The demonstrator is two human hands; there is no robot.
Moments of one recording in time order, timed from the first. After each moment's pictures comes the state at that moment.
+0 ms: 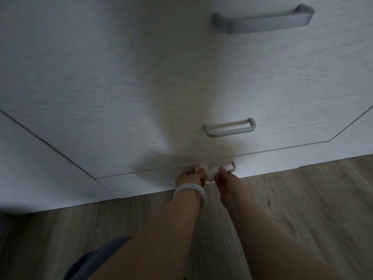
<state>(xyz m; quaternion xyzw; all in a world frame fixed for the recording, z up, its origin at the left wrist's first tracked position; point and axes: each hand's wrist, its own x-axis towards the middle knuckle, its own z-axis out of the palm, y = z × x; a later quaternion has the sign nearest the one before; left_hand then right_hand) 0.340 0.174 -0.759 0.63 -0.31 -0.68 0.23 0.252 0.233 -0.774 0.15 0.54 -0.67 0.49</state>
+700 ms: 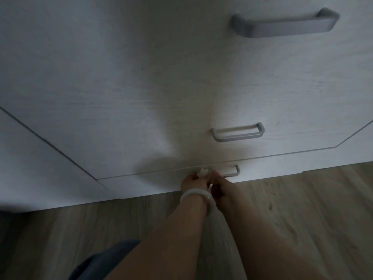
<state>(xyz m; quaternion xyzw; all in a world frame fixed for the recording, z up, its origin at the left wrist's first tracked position) 0.337 0.183 -0.753 0.63 -0.34 -0.67 0.22 0.268 0.222 -0.770 0.14 0.54 -0.62 0.56</state>
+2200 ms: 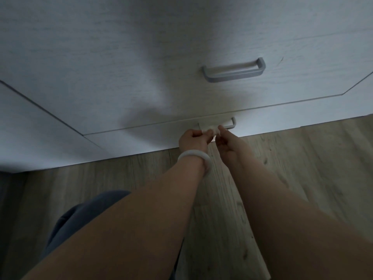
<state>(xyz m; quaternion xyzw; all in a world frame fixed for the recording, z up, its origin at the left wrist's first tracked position) 0.328 0.205 -0.771 0.58 -0.36 -0.66 0.31 0.245 0.240 -0.778 0.16 0.48 -0.69 0.51</state>
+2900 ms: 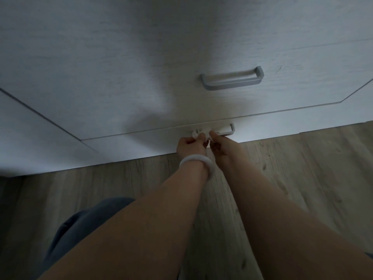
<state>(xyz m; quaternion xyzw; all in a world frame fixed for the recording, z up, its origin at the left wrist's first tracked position) 0.319 0.202 -0.771 0.61 -0.23 -0.66 0.37 0.253 0.228 -0.772 0.13 0.53 -0.66 0.52</state>
